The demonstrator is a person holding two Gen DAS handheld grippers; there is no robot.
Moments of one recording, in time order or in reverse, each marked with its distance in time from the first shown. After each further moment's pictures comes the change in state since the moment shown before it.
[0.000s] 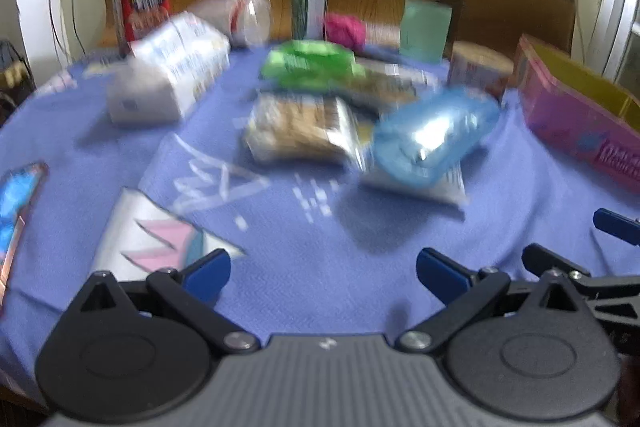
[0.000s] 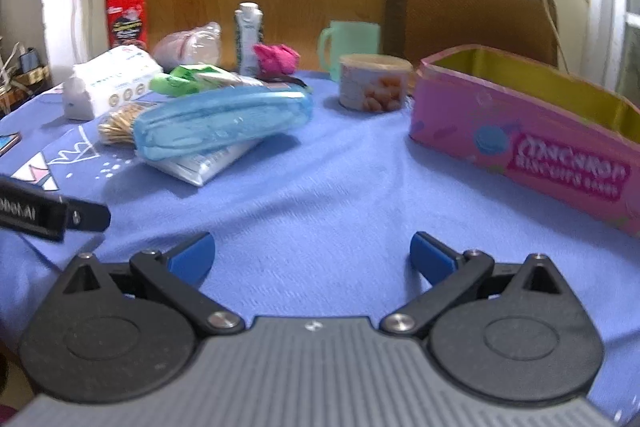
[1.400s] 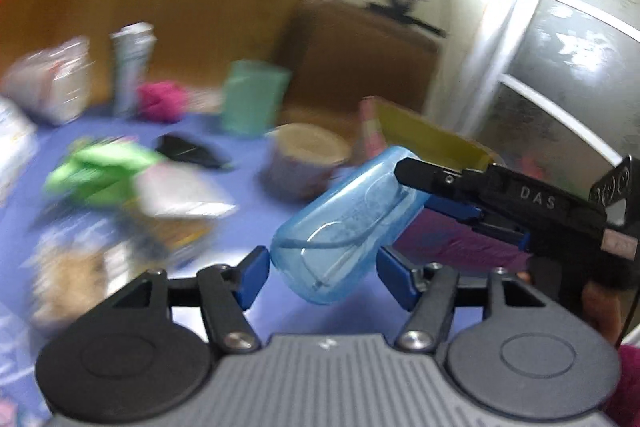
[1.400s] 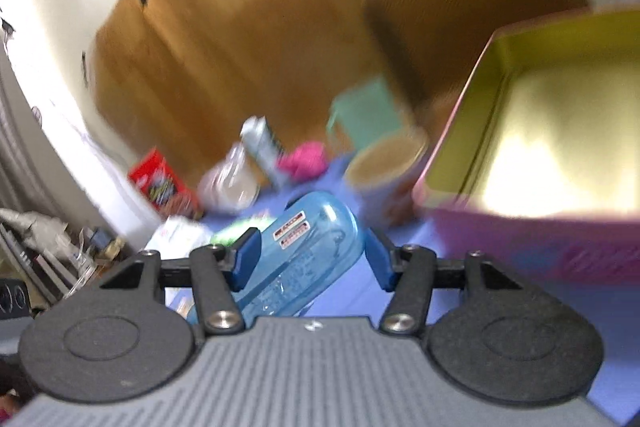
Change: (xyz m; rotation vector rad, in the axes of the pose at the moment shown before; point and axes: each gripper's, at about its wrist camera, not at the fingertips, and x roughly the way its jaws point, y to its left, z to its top) left arm 0.036 -0.074 0.095 0.035 -0.060 -0.529; right arm 0.018 -0.108 0.098 0.472 -0.111 0.315
